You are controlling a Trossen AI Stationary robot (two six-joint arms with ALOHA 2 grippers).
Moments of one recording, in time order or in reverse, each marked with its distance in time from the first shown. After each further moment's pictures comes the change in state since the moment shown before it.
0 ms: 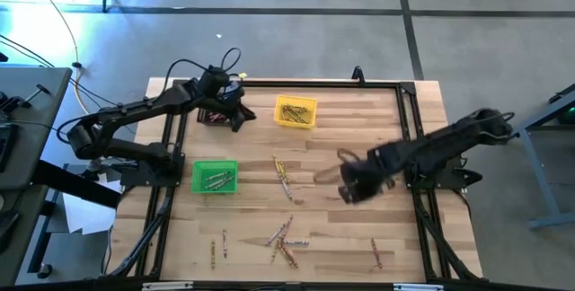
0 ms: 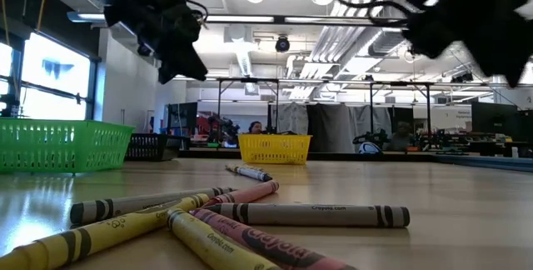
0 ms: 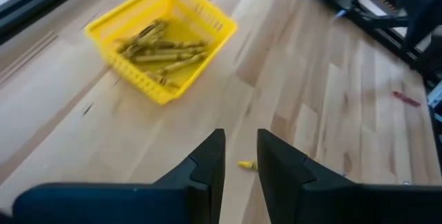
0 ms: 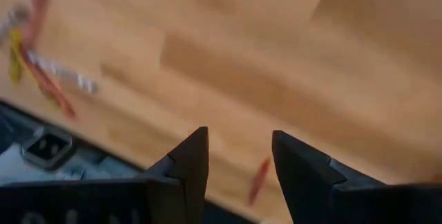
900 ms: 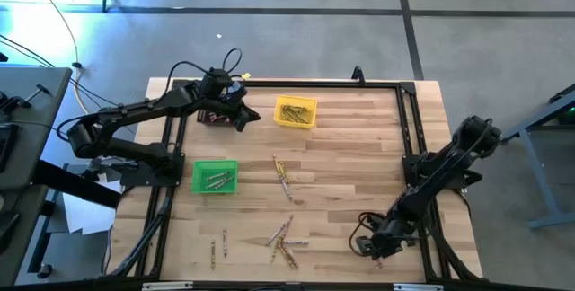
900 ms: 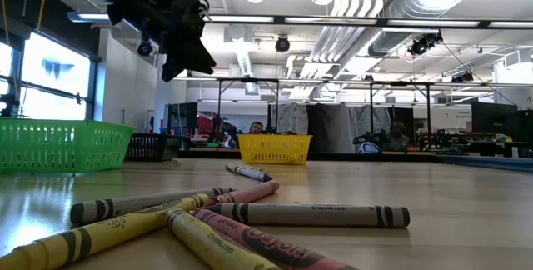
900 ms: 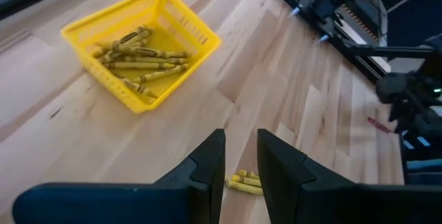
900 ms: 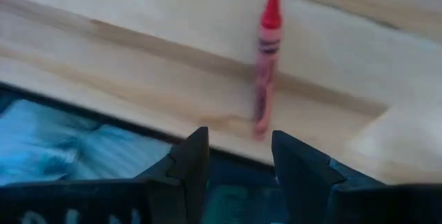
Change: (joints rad) left arm -0.055 0.000 0.000 0.073 -0.016 -0.166; right arm 0.583 0.180 -0.261 0.728 0.027 0.783
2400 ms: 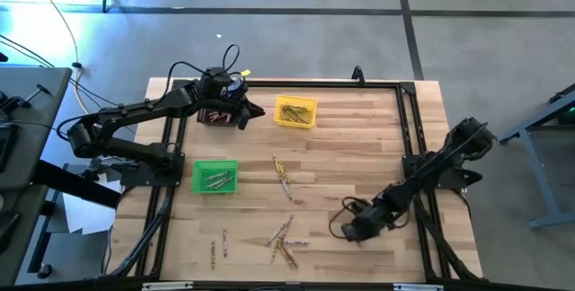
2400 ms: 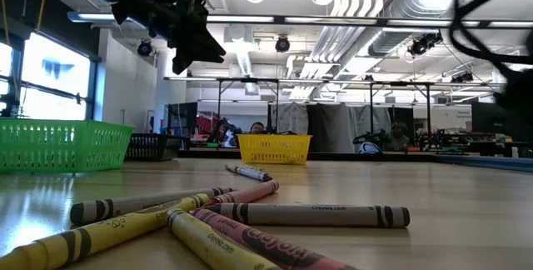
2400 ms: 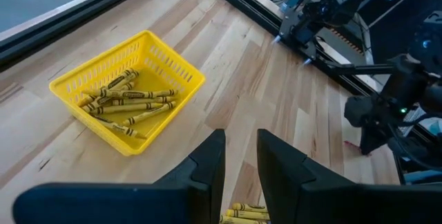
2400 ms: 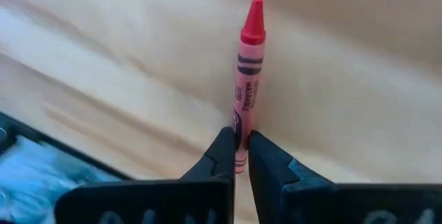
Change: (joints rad) left arm -0.013 0.000 0.000 0.128 0.000 0.009; right arm -0.200 0.062 -0.001 -0.020 0.089 -0.303
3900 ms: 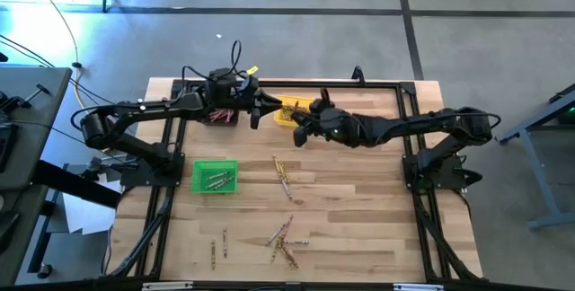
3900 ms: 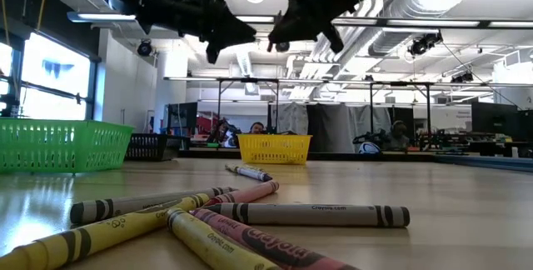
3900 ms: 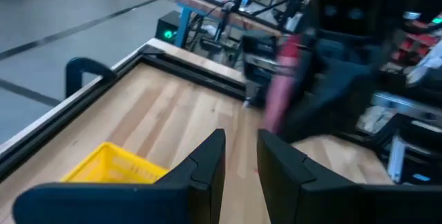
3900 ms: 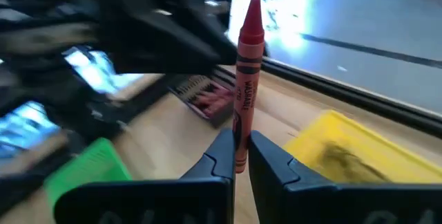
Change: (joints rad) left arm -0.073 0.141 -0.001 0.475 0.002 0.046; right arm -0.719 -0.067 0.390 0.245 0.678 -1.436
